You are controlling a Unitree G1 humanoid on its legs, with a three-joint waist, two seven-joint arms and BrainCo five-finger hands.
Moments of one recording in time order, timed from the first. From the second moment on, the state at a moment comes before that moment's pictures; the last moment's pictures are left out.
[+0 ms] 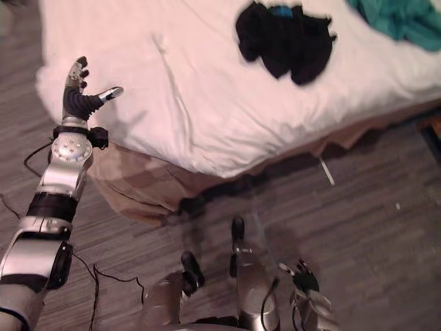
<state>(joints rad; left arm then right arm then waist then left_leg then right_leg) -0.84 0.57 -0.09 0.68 -0.07 -0.02 0.24 0.04 -0.17 -0.14 0.83 0.34 -0.05 0.07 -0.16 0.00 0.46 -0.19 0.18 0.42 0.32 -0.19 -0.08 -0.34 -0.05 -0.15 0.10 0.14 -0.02</state>
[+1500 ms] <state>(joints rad) 0.00 0.12 0.28 0.94 -0.30 -0.08 0.22 -1.08 -0.40 0.28 0.42 0.24 0.00 0.05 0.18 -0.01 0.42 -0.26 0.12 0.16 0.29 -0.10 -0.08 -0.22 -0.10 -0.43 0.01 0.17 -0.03</state>
